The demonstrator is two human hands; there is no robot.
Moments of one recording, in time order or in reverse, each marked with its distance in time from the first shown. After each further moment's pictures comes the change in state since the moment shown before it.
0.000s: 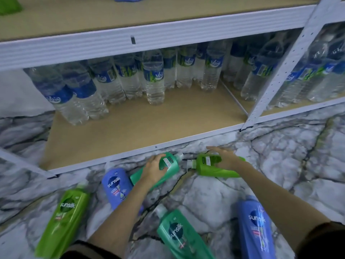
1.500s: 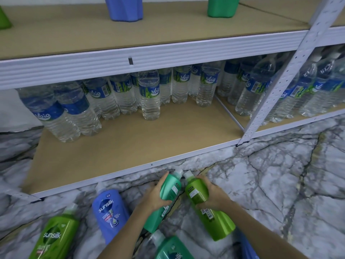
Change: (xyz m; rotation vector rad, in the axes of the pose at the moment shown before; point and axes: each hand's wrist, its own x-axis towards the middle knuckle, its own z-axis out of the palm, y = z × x) left_hand -0.002 -0.001 0.011 -0.060 -0.284 -0.062; right_hand -0.017 -0.018 0.060 0.078 0.003 -0.065
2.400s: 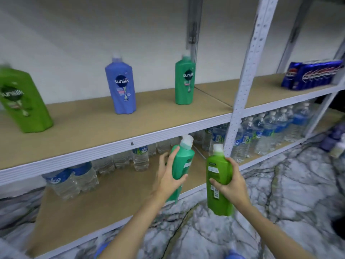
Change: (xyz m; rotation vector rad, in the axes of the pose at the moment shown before) left_hand -0.096 0.230 -0.126 -0.060 0.552 0.692; right_hand -0.149 -0.074 -0.186 0.396 0.959 -0.086
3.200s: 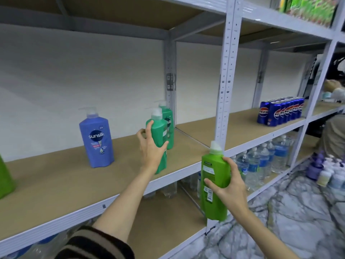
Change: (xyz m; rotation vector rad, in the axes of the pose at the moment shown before) left_hand 0.214 0.093 -0.032 -0.025 0.459 0.080; right_hand 0.100 -0.064 -0.072 0.057 0.287 -0.176
